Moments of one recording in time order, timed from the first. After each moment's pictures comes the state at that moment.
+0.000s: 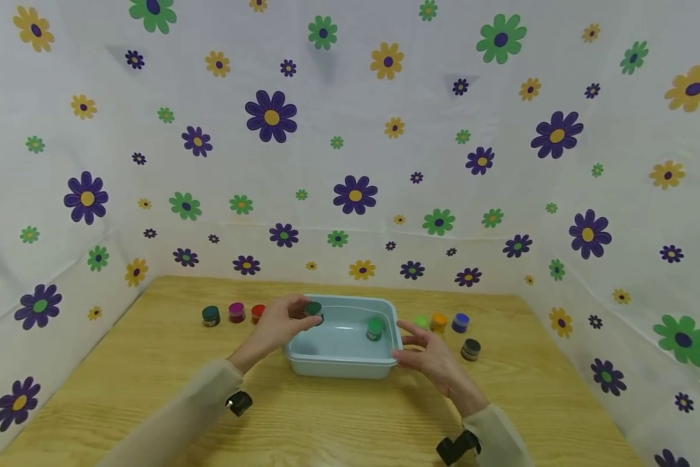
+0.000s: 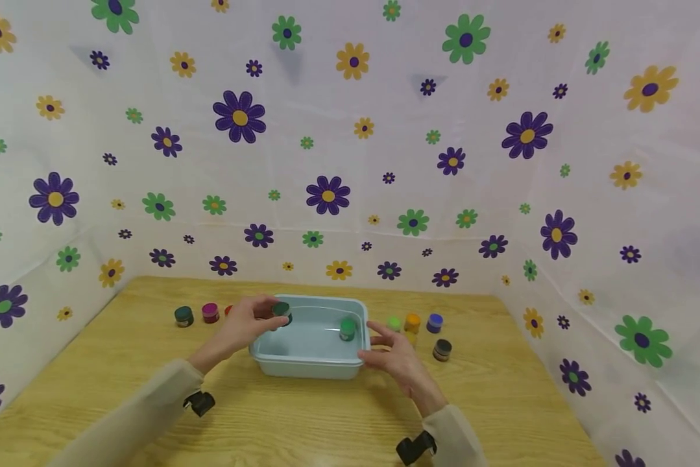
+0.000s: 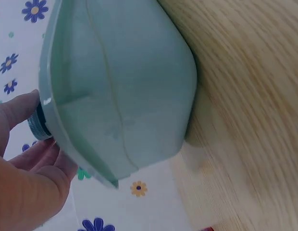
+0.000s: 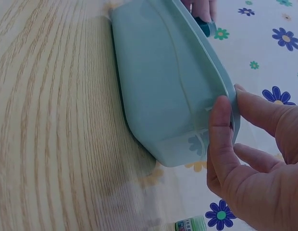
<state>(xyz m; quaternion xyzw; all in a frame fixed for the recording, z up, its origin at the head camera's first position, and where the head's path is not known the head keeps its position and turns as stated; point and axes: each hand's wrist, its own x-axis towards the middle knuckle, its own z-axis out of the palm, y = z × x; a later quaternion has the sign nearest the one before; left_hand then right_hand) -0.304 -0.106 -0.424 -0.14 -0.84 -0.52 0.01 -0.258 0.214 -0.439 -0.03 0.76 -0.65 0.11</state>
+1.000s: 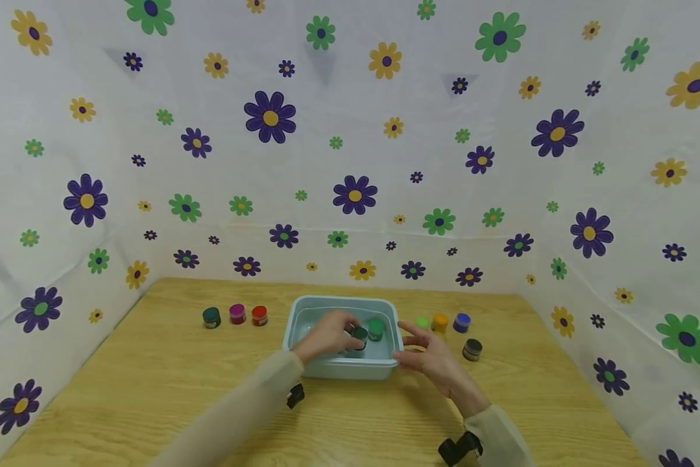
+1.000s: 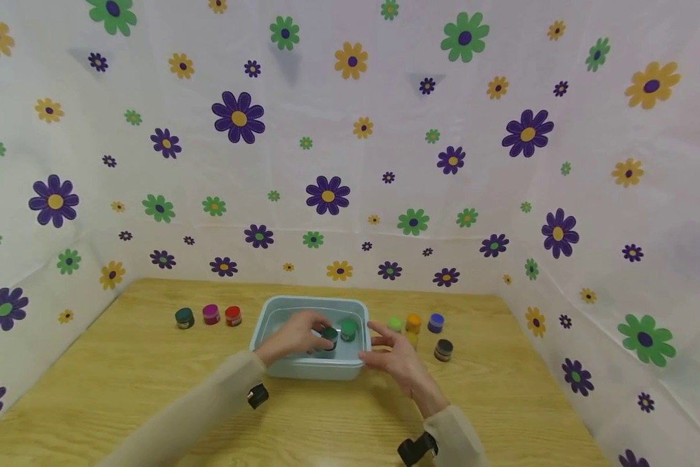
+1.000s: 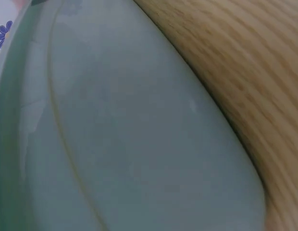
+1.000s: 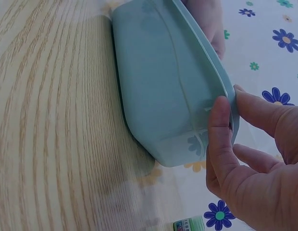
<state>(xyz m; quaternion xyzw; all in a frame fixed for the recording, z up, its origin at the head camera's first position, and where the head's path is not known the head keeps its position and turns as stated) -0.319 -0.021 -0.439 -0.22 -0.89 -0.40 -0.08 -0.257 0.218 -0.441 -0.05 0.75 -0.64 0.12</state>
